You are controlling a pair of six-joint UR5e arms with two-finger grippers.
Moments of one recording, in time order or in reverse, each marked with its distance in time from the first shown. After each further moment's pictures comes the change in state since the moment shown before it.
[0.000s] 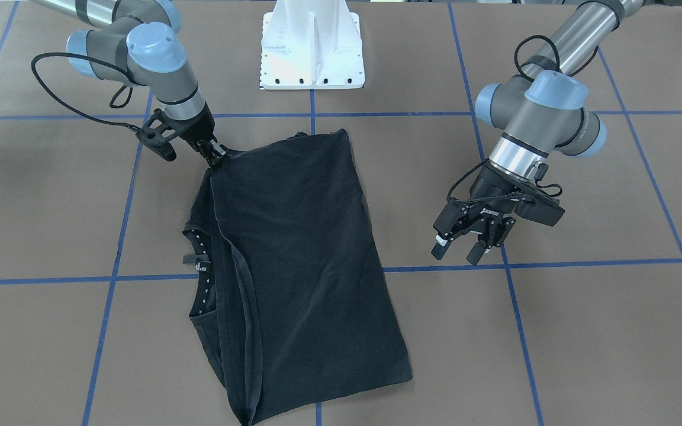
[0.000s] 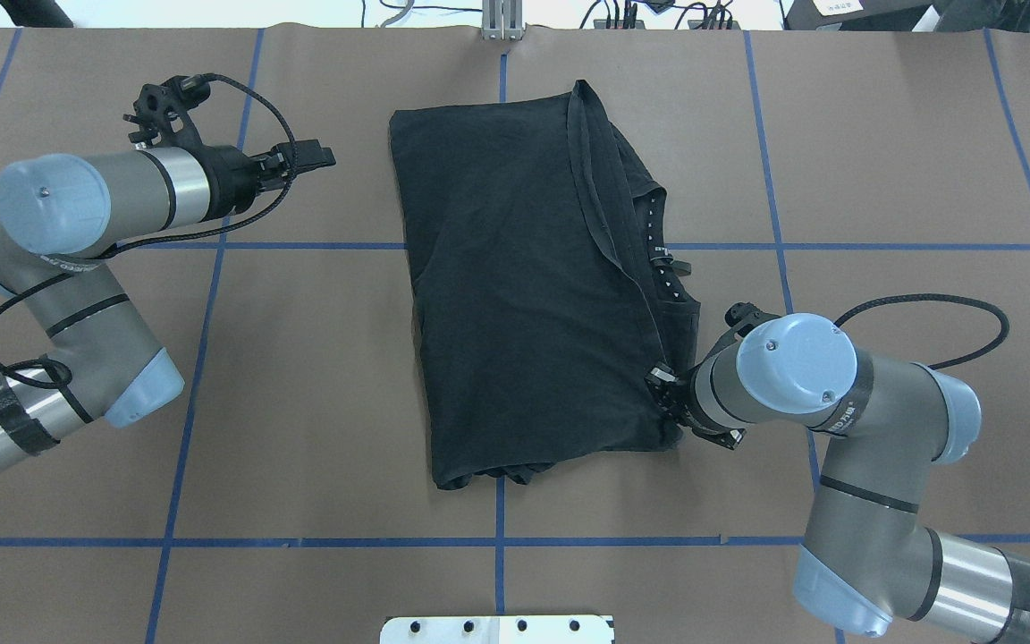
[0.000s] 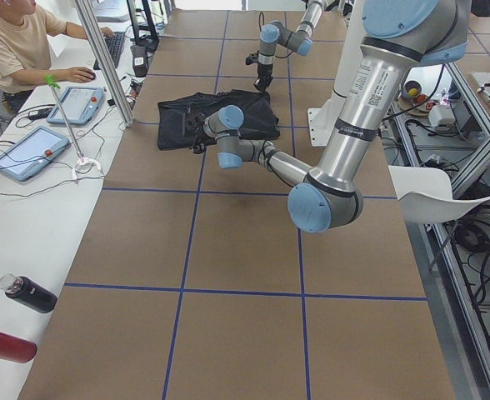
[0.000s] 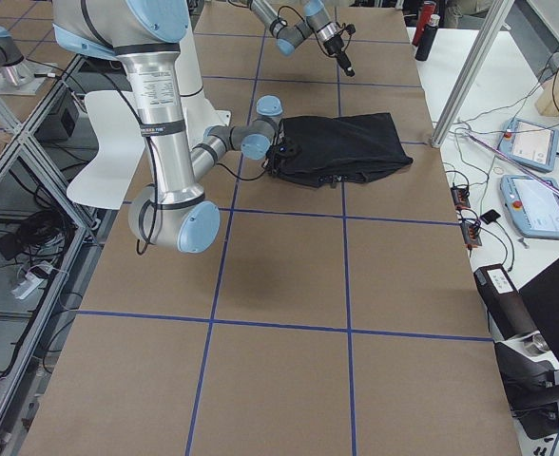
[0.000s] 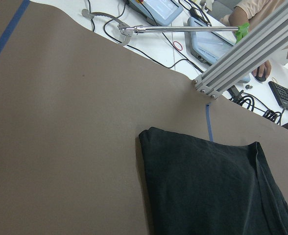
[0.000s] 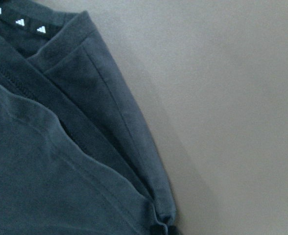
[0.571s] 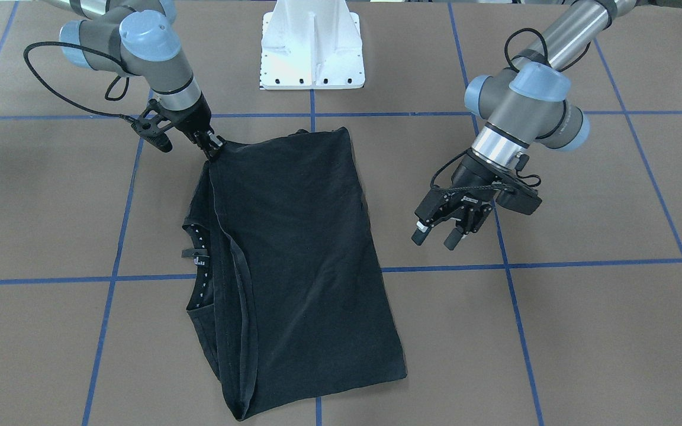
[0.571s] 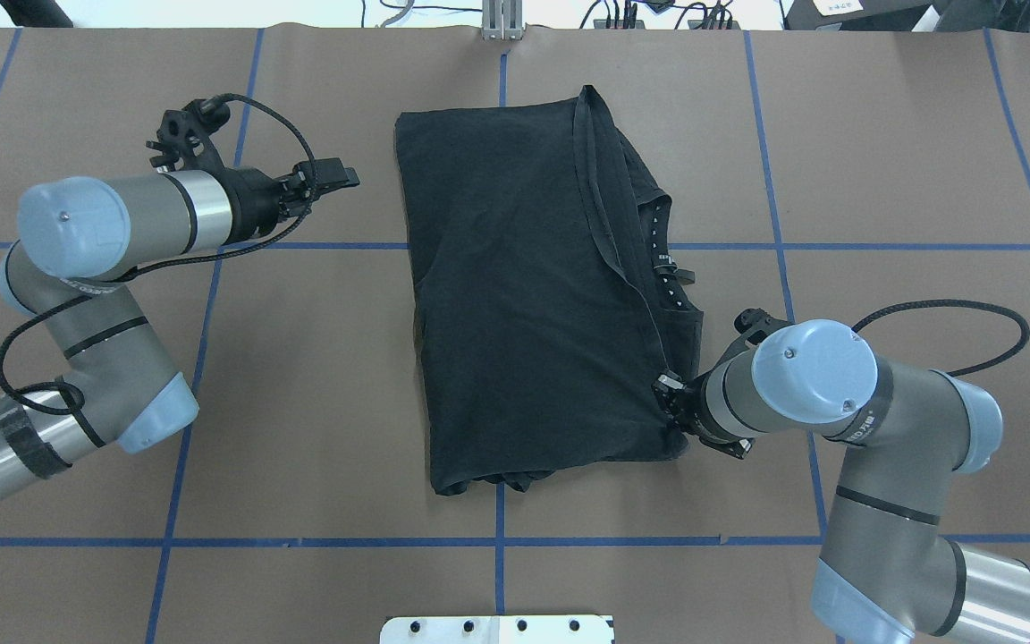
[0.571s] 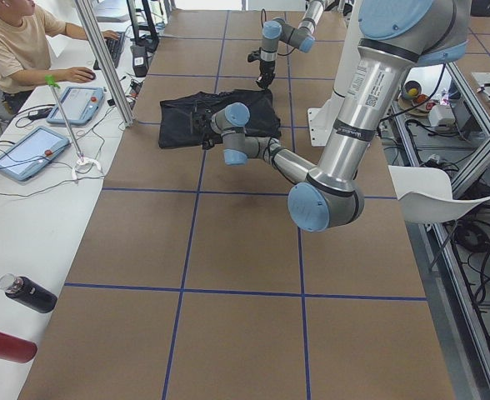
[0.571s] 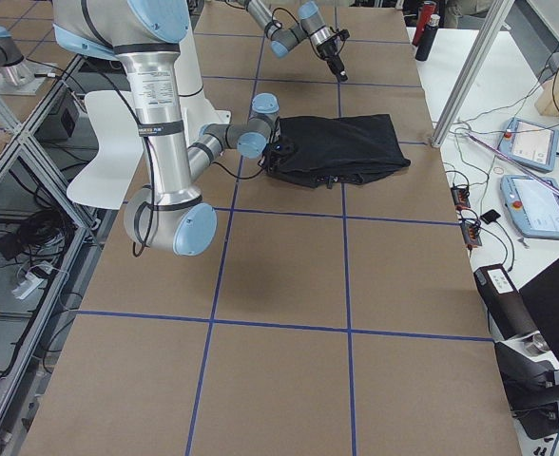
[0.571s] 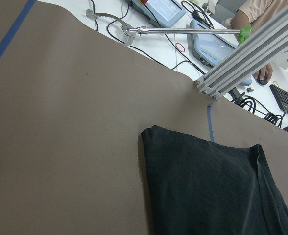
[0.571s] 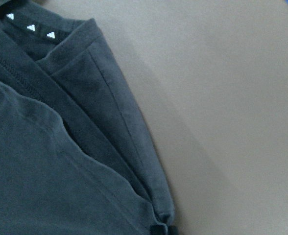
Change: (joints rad) left arm 0.085 0.003 -0.064 0.022 -0.003 -0.164; right arm -0.017 -0.042 0.060 -0.007 0.008 0.014
